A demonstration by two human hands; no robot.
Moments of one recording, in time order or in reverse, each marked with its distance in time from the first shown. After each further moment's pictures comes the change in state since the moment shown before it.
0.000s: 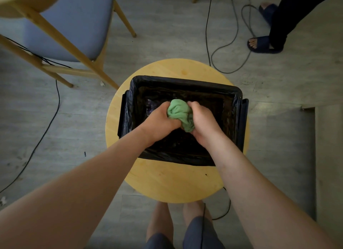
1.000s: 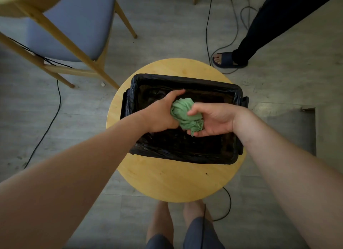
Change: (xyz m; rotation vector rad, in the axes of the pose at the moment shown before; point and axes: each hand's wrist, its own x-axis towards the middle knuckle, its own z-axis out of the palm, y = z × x) left_hand 0.007 0.021 -0.019 0.419 -0.179 0.162; right_hand 0.010 -0.040 -0.053 -0.316 -0.727 0.329
